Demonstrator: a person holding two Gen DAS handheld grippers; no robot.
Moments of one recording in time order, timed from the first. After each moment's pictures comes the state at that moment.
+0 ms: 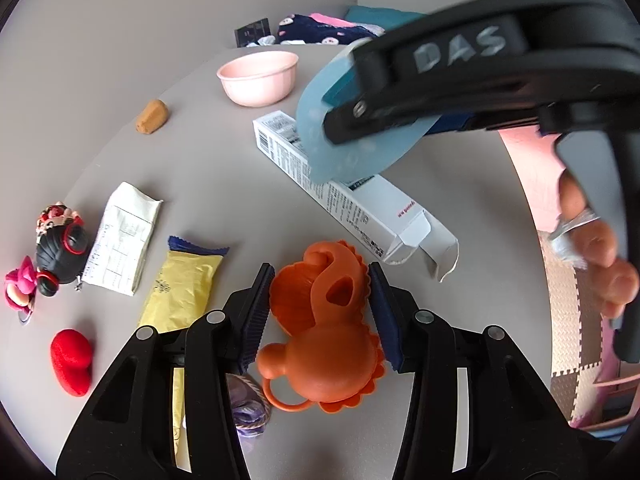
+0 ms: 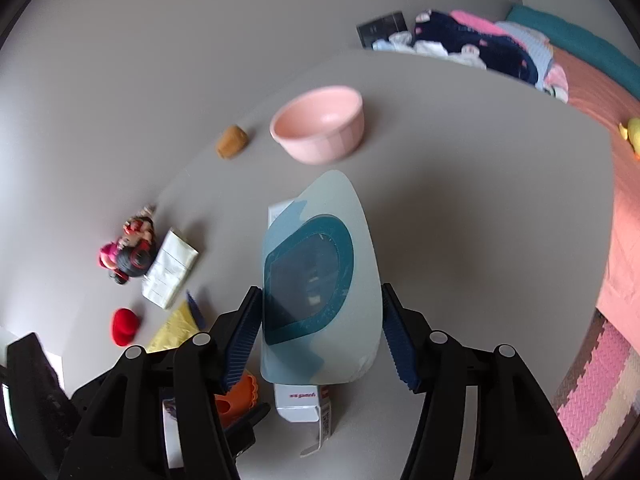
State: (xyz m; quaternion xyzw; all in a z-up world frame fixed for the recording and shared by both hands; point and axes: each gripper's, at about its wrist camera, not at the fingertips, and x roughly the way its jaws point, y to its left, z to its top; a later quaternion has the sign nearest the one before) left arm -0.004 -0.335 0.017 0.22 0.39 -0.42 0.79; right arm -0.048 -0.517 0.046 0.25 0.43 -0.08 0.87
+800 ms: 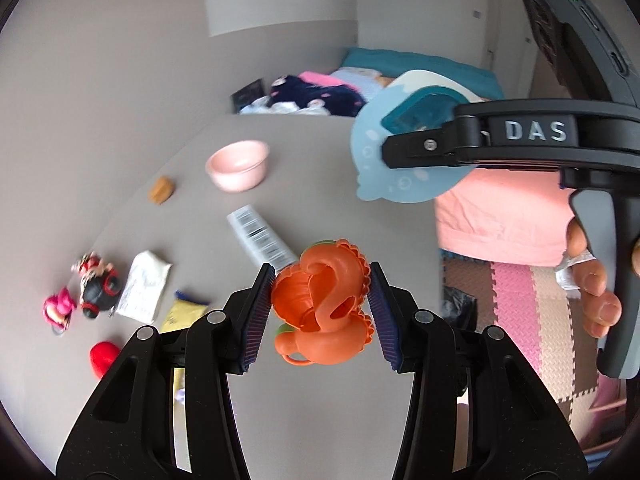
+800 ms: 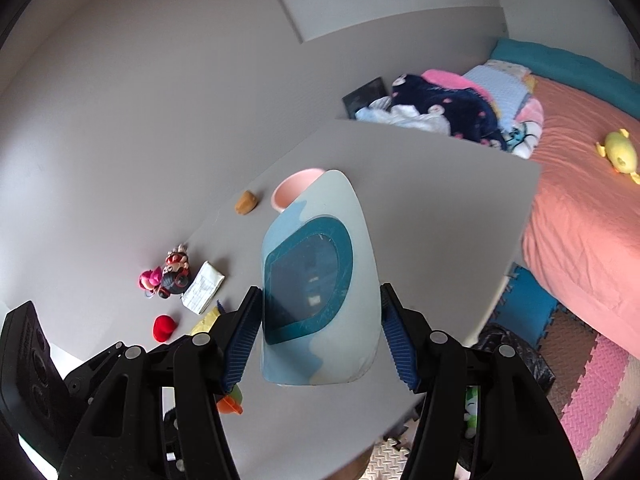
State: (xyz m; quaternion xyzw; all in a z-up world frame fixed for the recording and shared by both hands) left arm -0.082 -0.355 0.106 0.20 0.32 -0.43 0.82; right arm -0.155 -0.561 0.123 0.25 0.34 -0.09 0.90
